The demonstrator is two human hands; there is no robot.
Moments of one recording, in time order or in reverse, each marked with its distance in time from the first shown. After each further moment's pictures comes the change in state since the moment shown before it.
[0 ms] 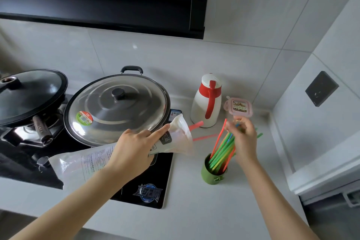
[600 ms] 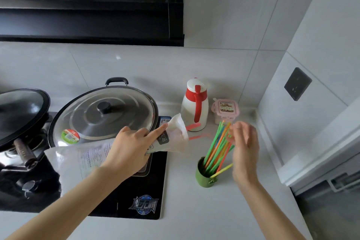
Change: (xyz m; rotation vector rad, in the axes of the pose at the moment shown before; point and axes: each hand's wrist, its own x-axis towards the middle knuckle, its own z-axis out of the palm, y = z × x) left_hand 0.035 0.001 -0.010 0.117 0.039 0.185; right_hand -0.053 -0.058 -0.005 0.137 0.212 -0.042
